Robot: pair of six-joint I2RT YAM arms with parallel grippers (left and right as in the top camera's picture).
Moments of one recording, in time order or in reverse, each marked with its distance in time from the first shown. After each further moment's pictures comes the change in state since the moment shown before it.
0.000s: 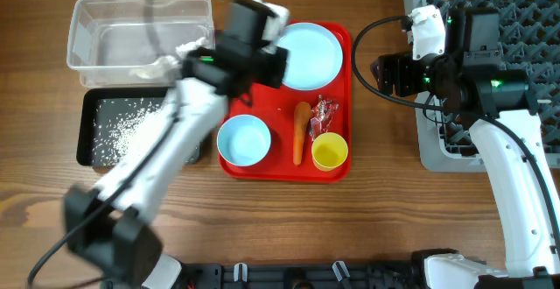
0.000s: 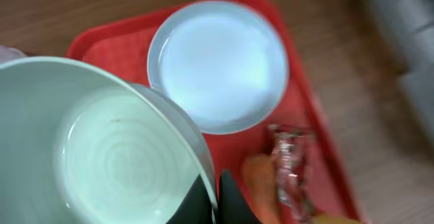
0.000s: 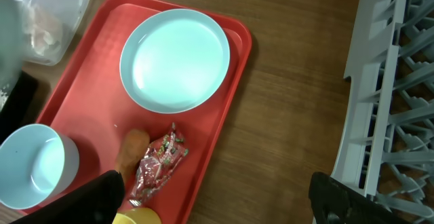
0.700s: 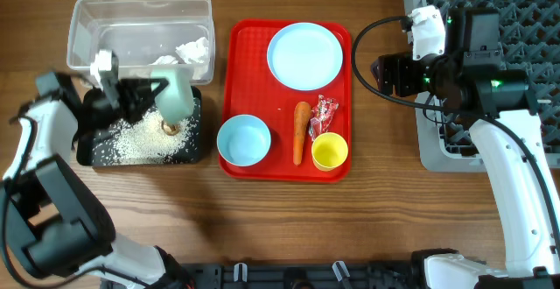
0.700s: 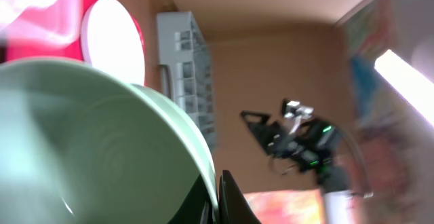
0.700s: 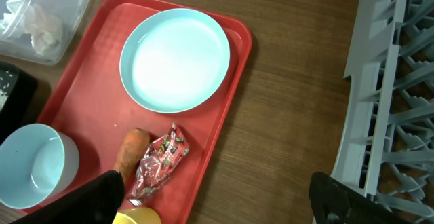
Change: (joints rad) left arm 0.950 0.035 -0.328 -0.148 1.492 0.151; right arm 0.000 0.000 0.000 -0.002 0.000 0.000
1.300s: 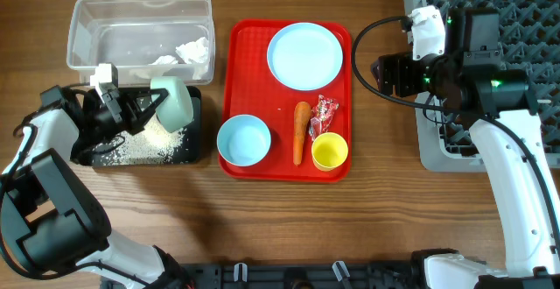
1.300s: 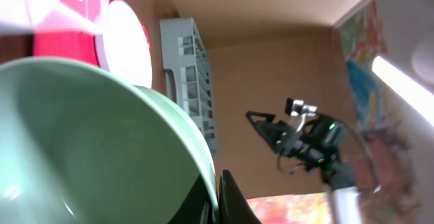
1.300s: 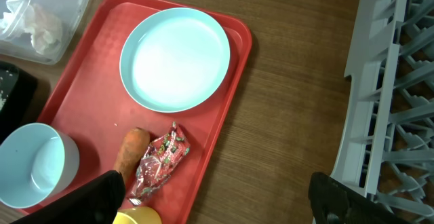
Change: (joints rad) left arm 0.069 0.055 -0.125 -0.025 0.061 0.147; right arm 0.000 0.000 0.000 -0.002 0.000 0.000
